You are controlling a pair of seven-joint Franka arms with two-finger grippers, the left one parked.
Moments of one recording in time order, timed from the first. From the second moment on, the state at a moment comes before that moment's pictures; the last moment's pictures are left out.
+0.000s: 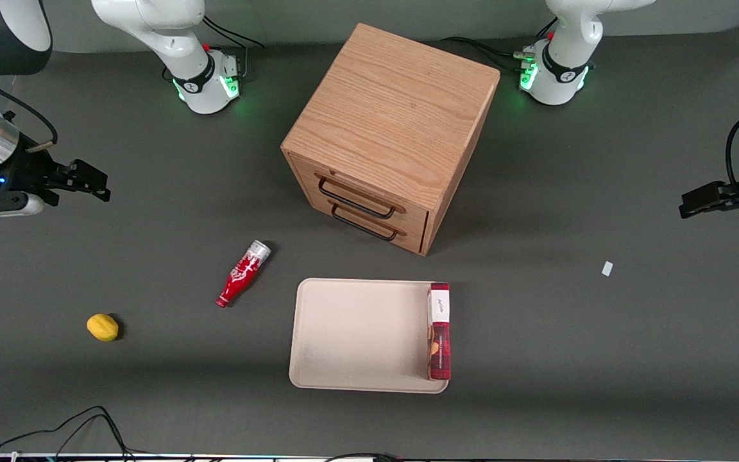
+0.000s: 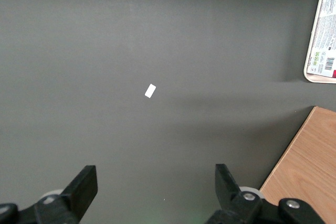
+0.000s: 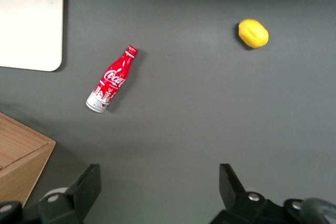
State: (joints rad) arm -0.06 -0.06 0.09 -1.79 0.00 1.71 -0.01
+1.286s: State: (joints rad) arm 0.12 0.44 0.11 -1.91 -0.03 2.33 0.64
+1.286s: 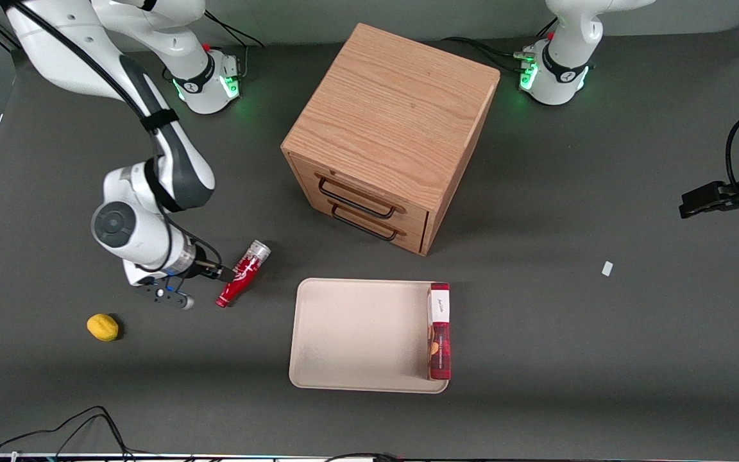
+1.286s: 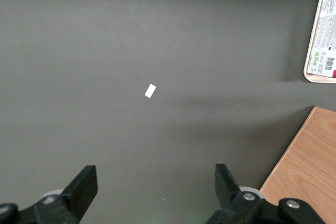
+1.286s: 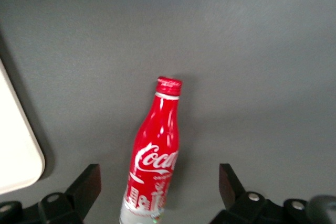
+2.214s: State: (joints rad) arm 0.15 0.56 0.12 -1.97 -0.04 2.48 0.74
